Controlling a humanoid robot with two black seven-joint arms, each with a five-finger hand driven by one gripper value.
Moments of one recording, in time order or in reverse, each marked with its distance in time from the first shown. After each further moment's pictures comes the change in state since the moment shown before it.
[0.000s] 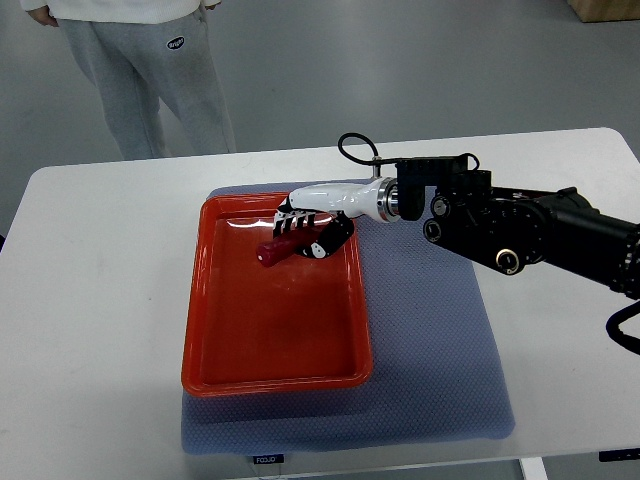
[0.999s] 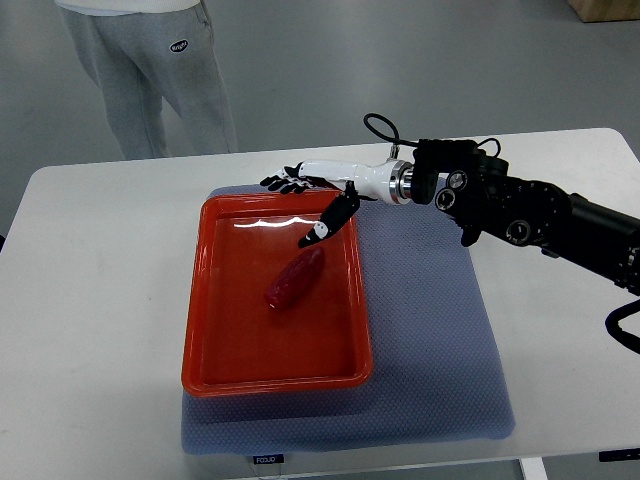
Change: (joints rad) left arm 0.000 0.000 0.000 0.000 0.000 0.000 0.000; right arm -0.012 -0.047 0.109 -0.053 0.367 0.112 -0.001
